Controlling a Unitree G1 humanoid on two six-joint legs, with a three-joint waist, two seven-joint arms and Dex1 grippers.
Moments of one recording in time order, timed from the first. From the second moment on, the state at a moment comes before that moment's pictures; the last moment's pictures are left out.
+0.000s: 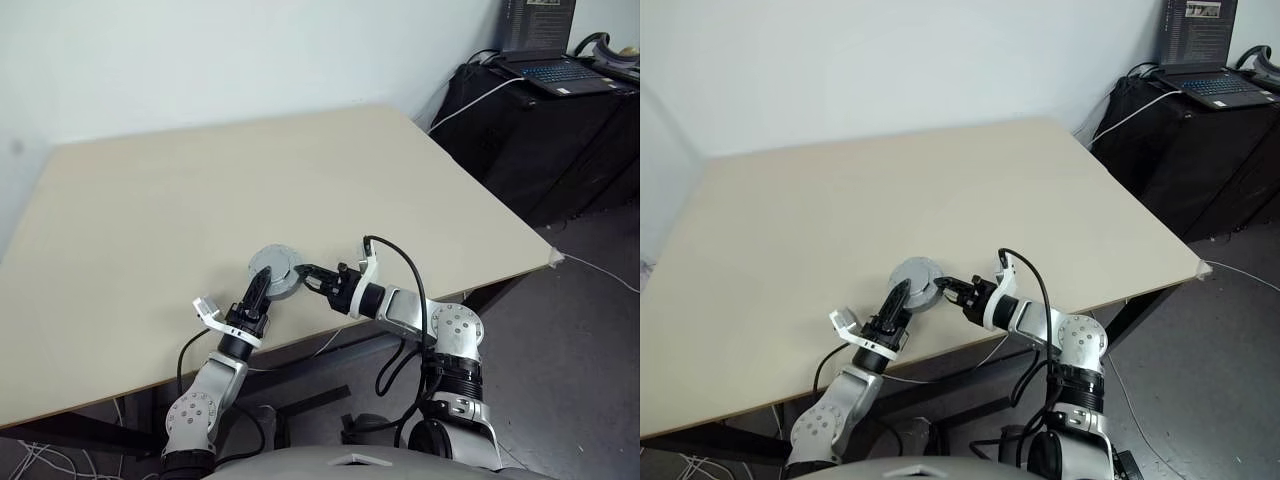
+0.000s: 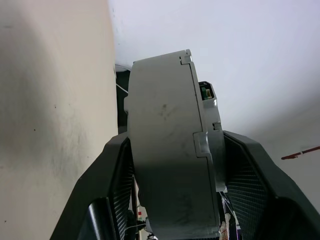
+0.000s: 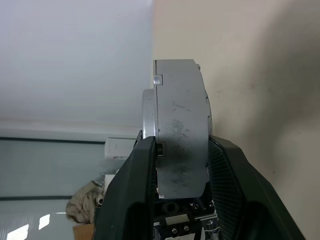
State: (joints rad) left arm 0.17 -0.06 0.10 0.06 -1.36 0.47 -0.42; right arm -0.30 0.12 -0.36 0.08 1.17 1.33 0.00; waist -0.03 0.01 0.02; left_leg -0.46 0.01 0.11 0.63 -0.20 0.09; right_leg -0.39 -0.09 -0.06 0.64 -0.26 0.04
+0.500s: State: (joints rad) left arm 0.17 -0.07 0.09 0.04 -1.35 0.45 -0.35; right arm -0.28 0.12 -0.31 0.03 1.11 1.26 0.05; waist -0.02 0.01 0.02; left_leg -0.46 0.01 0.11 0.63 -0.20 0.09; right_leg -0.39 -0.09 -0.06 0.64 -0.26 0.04
